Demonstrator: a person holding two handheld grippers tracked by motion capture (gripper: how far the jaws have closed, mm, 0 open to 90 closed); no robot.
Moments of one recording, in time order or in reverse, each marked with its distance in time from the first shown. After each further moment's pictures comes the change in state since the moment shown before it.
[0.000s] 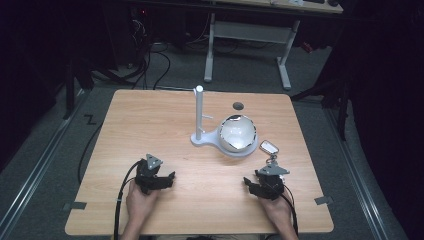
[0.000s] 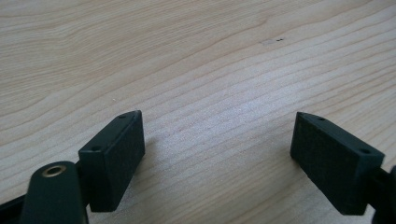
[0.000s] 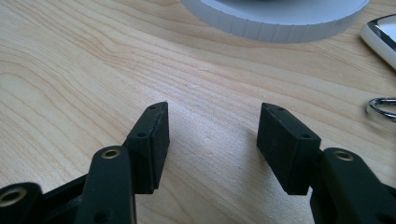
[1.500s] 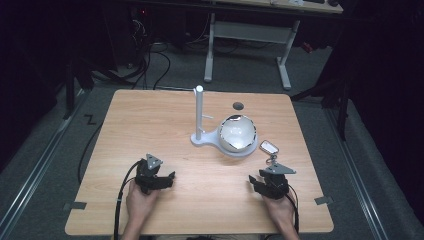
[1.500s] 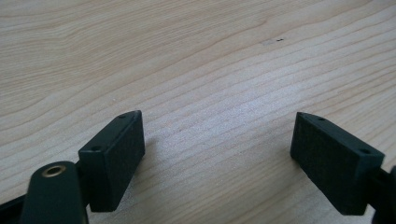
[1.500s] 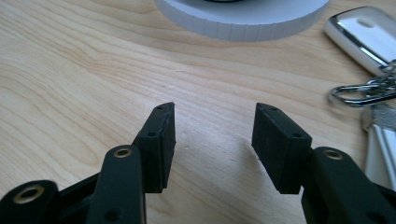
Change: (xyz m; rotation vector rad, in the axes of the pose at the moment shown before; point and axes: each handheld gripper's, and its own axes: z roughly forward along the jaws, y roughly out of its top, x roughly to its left) left arm 0.000 0.000 0.000 0.001 -0.001 0.000; right arm -0.009 -0.001 -0.011 -0.011 -0.035 0.059
